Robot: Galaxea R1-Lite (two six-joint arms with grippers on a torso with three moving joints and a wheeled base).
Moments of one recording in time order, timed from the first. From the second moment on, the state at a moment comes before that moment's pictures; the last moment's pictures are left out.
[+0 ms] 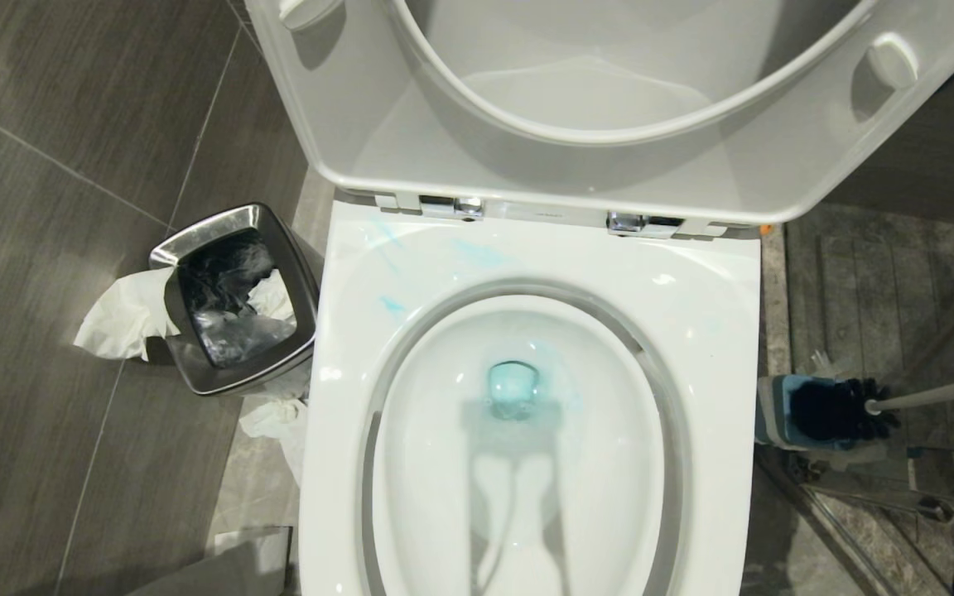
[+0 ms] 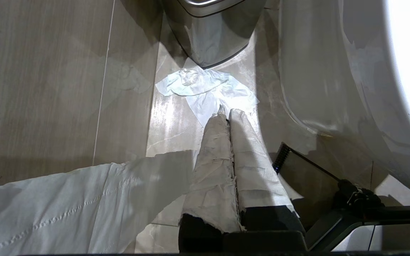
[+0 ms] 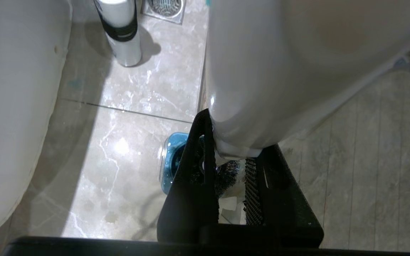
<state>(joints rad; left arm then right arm) -0.01 0.00 0.00 0.01 -0.01 0.00 -0.34 1.38 -0.07 -1.38 0.14 -0.12</state>
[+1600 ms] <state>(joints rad) -0.01 0.00 0.00 0.01 -0.01 0.00 -0.29 0.99 -1.18 0.13 0.26 0.07</state>
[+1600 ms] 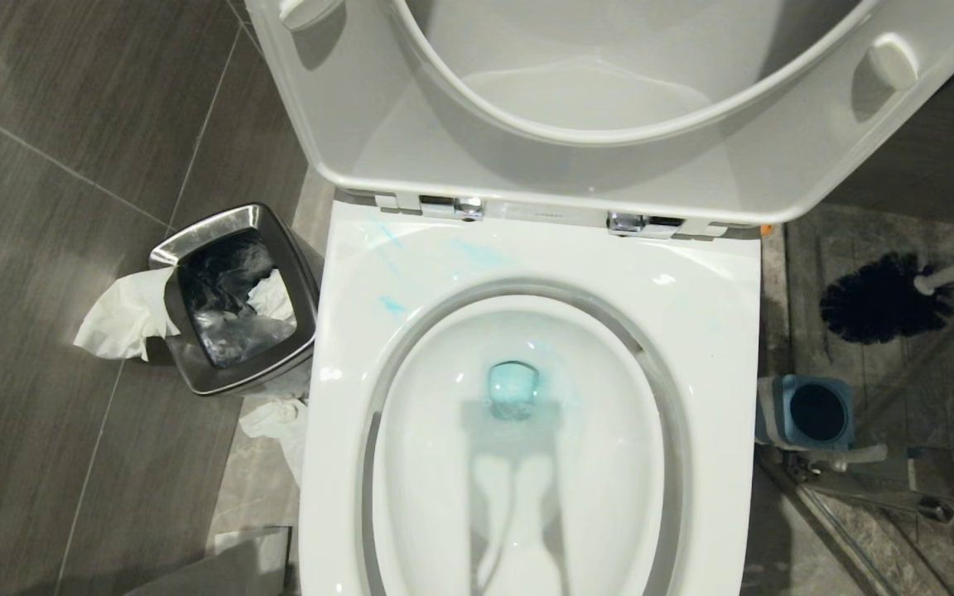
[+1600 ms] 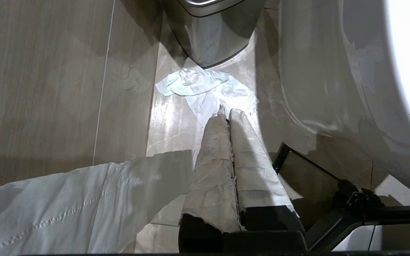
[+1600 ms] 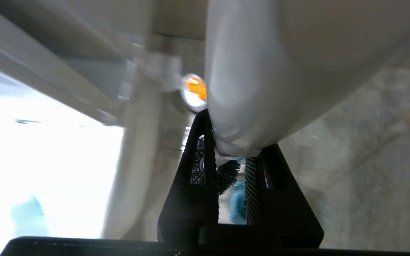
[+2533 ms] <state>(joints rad) -0.01 0.00 0.00 0.01 -0.01 0.00 -0.18 0.98 -1.81 0.88 0.57 -0.07</state>
